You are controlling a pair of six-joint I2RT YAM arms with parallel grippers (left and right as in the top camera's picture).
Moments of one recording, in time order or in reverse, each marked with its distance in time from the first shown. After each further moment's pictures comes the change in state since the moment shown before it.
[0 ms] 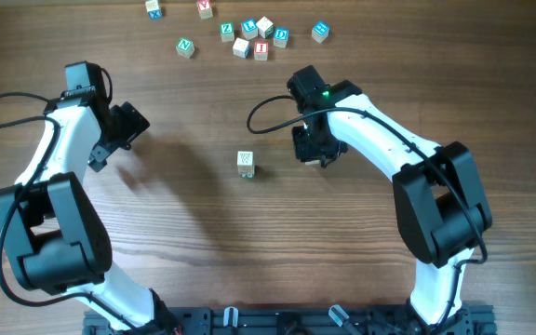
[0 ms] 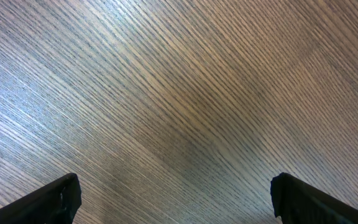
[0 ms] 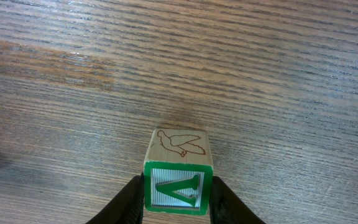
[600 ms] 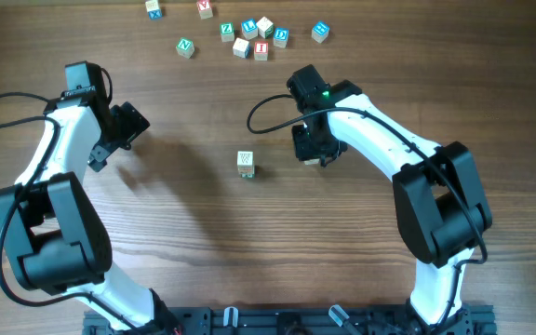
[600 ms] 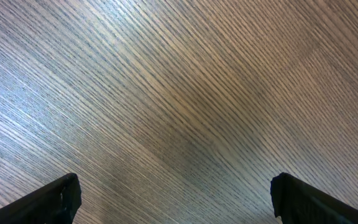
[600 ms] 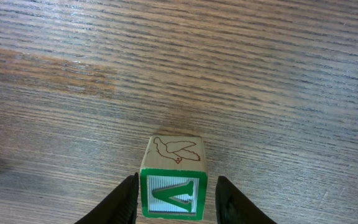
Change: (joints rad) left arm 0.000 0.000 0.000 0.000 0.000 0.000; right arm 0.000 0.000 0.000 0.014 0.009 -0.003
